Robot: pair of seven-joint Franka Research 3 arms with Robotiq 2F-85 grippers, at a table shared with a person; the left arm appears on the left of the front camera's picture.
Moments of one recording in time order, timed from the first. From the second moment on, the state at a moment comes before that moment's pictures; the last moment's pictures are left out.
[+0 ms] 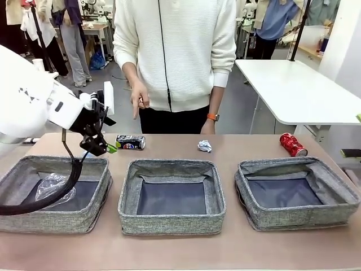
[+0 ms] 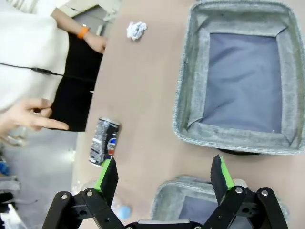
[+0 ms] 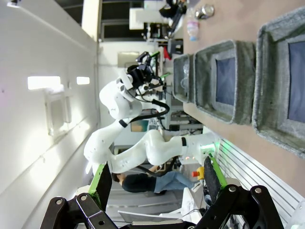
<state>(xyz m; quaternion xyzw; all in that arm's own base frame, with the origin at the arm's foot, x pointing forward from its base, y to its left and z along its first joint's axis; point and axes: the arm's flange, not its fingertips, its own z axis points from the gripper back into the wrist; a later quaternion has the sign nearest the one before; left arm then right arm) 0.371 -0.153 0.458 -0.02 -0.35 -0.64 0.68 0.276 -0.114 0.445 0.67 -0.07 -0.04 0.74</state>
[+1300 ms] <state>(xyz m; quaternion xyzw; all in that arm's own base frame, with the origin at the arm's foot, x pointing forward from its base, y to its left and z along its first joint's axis) 0.587 -0.215 0.404 0.02 -0.11 -0.71 0.69 0.276 -0.114 0.445 0.67 -0.07 -0.04 0.74</state>
